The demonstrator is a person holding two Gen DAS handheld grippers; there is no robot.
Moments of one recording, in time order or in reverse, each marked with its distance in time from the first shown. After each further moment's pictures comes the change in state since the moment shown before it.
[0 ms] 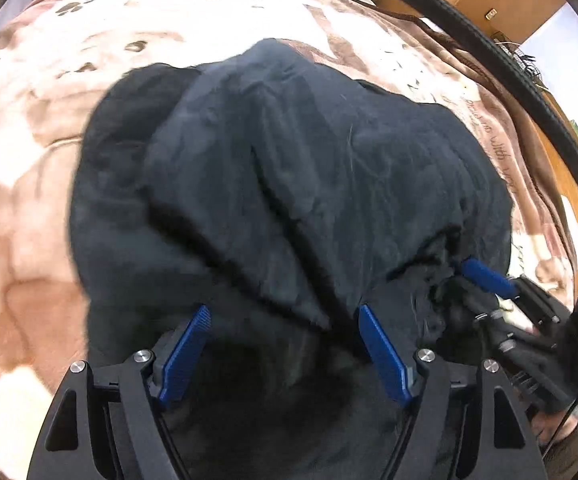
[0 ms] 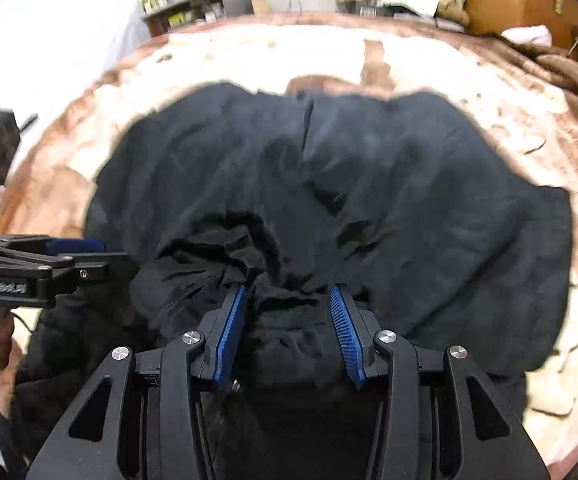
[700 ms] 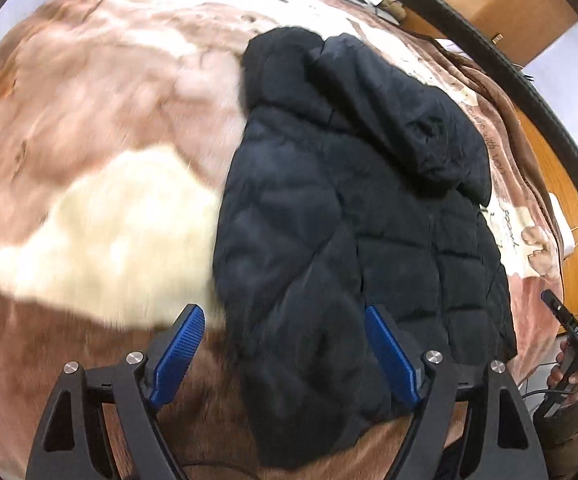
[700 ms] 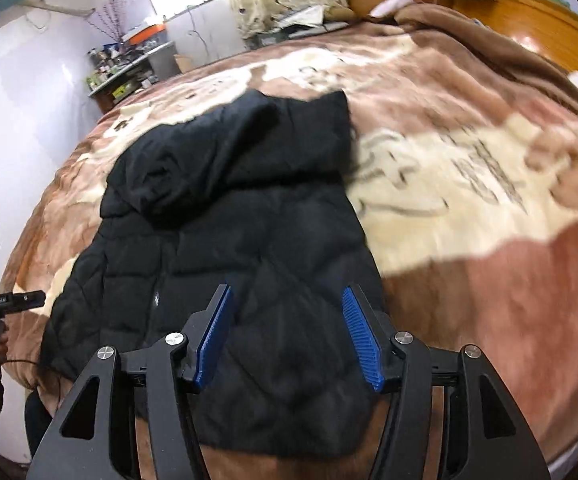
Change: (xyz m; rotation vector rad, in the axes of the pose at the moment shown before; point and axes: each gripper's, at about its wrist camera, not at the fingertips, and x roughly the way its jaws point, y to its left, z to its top) left arm -0.109 0.083 -0.194 -0.105 -0.026 0.000; right arm -0.184 -0.078 -0.185 0.281 -0.081 -0.109
